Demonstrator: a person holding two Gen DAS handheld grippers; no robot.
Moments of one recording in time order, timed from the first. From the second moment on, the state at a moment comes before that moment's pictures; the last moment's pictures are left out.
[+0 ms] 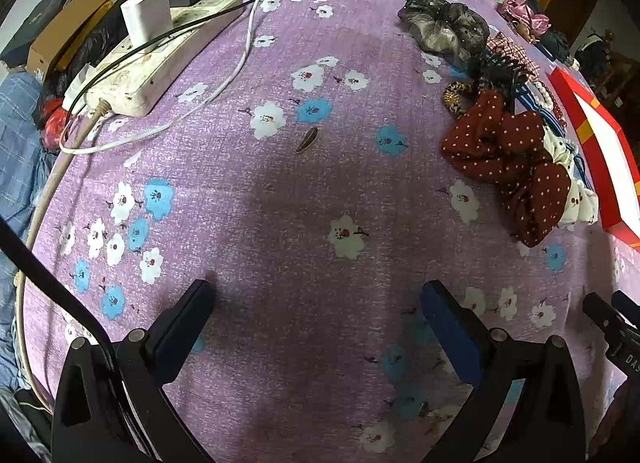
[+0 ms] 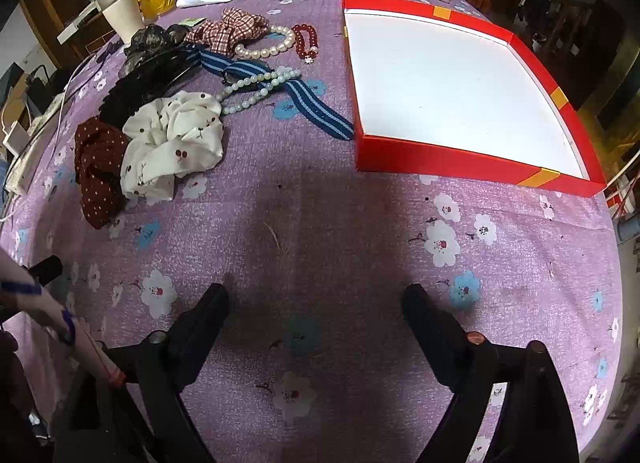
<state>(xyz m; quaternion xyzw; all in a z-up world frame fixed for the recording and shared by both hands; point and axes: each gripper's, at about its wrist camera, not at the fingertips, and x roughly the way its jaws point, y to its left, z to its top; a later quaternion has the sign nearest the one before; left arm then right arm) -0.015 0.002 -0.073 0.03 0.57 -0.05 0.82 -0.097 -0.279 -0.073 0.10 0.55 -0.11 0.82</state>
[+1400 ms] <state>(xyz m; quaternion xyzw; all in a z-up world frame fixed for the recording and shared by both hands) 0.045 -0.058 -0.024 0.00 0.52 -0.21 0.83 -0.032 -0.270 -0.037 0.24 0.51 0.02 0.82</state>
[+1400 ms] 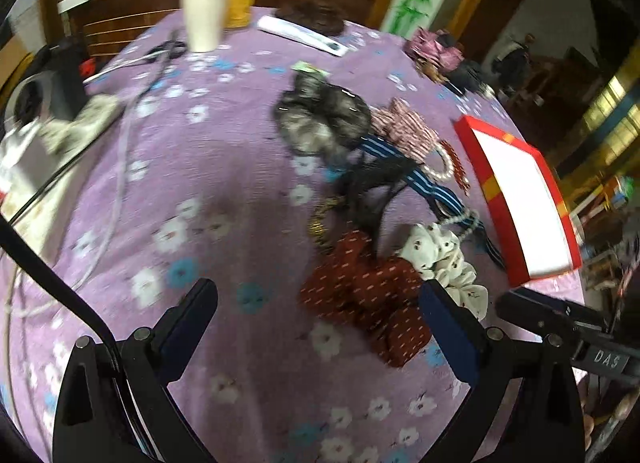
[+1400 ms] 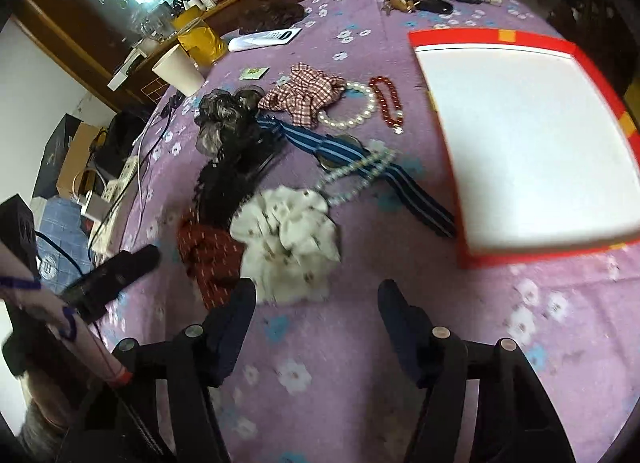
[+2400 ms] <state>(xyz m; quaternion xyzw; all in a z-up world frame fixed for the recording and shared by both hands) 0.026 -0.034 0.028 -0.05 0.52 -0.24 0.81 -0.049 -0.288 -0.012 0.29 0.49 0.06 0.82</state>
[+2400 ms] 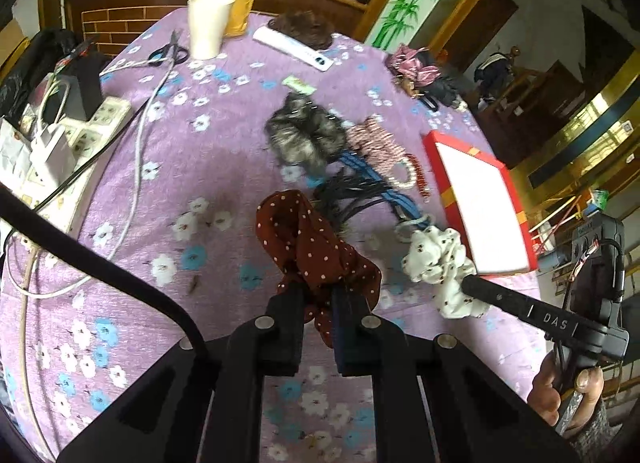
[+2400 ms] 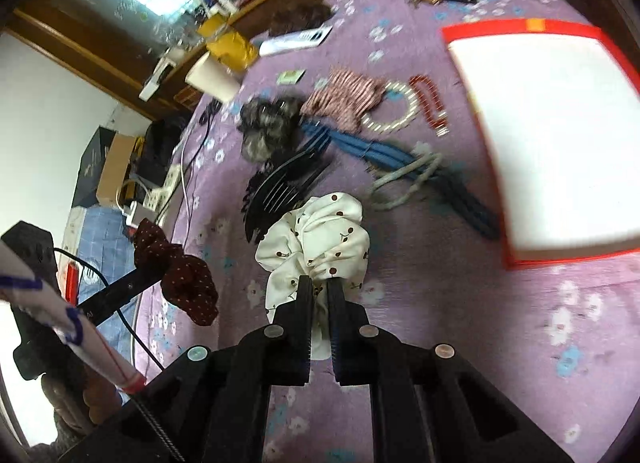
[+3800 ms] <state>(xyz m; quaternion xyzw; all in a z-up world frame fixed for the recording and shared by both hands) 0.120 -0.378 -0.008 0.10 0.52 -0.23 0.82 0.014 -0.593 -0.025 0.25 0.45 -0.09 0.85</state>
